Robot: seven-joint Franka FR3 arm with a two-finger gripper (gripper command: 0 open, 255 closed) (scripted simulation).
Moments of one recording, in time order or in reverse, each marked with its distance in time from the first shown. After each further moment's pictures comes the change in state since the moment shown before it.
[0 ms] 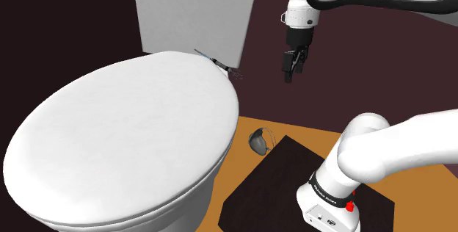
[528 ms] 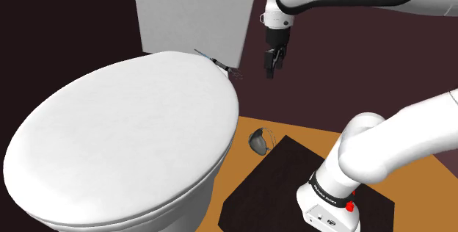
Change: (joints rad) arm 0.030 0.214 -0.020 0.094 -0.042 0.132 -0.088
